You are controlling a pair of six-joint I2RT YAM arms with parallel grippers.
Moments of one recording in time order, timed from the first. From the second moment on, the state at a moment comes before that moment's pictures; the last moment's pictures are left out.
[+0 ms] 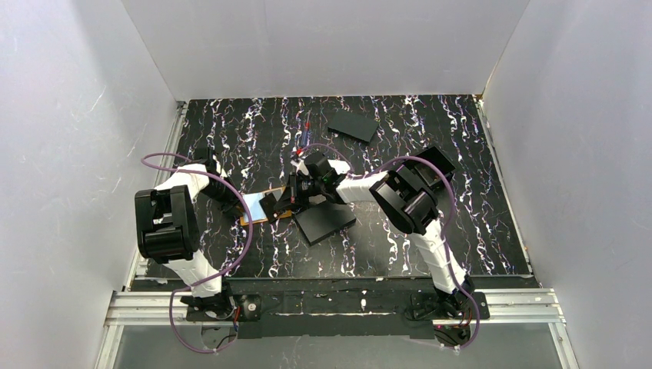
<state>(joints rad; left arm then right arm) 0.13 1.69 1.00 -0.73 0.27 -0.42 0.84 2.30 1.44 0.31 -0.65 0.97</state>
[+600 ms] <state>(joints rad) 0.13 1.69 0.99 -0.72 0.27 -0.42 0.84 2.37 1.50 0.39 -0.64 1.01</state>
